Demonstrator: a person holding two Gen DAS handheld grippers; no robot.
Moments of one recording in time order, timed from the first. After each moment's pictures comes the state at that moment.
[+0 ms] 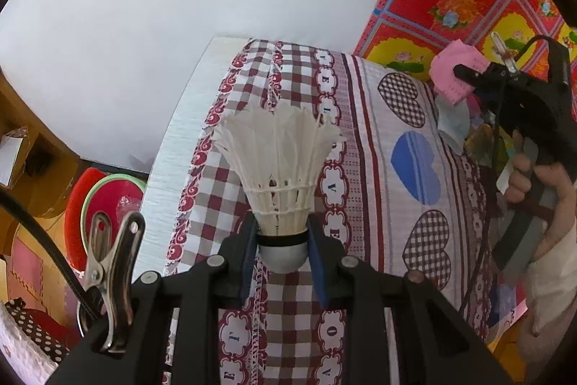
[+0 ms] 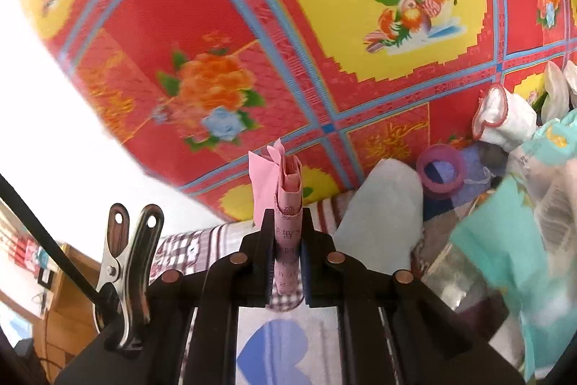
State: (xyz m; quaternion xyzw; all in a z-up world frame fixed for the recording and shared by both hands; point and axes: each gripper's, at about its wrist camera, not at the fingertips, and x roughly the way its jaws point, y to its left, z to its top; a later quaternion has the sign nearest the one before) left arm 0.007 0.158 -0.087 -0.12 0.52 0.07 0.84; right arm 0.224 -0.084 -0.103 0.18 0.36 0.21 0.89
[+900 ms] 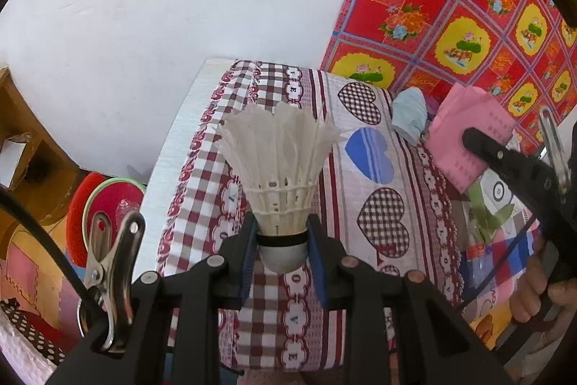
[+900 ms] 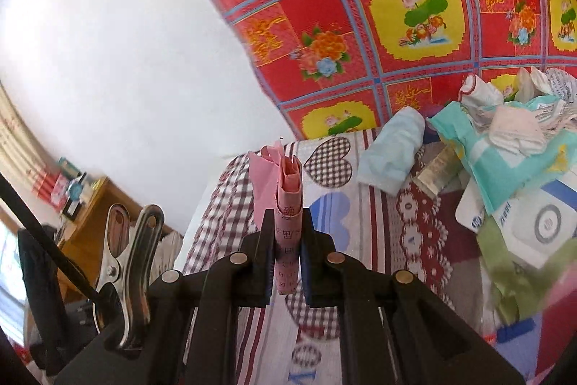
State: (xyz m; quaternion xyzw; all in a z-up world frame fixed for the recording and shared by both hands) left arm -0.047 0.130 -0.046 -0.12 0.47 0.07 0.87; right arm 0.041 -0.094 -0.053 0.11 0.35 0.30 0.88
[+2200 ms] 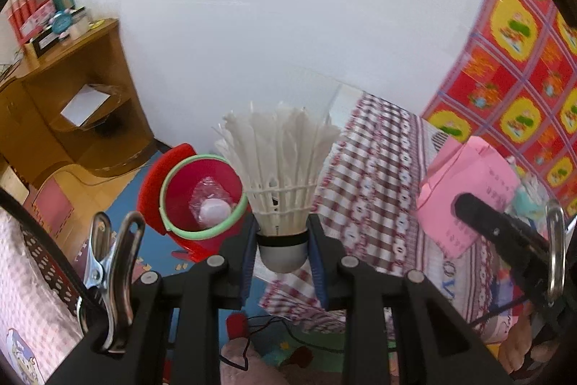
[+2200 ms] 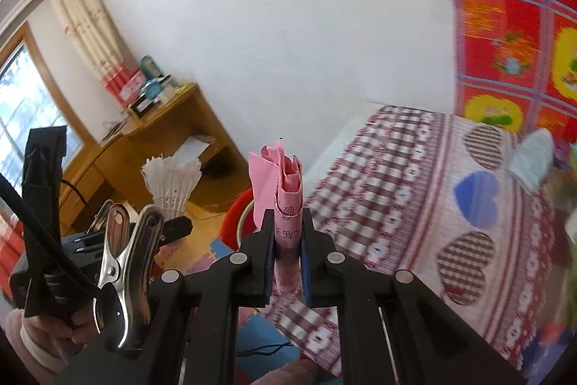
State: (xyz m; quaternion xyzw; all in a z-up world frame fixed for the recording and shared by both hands) left arm -0.171 0.219 -0.014 -0.19 0.42 0.23 0.86; right arm -0.059 0.023 -0.052 -0.03 0.34 0.49 0.80
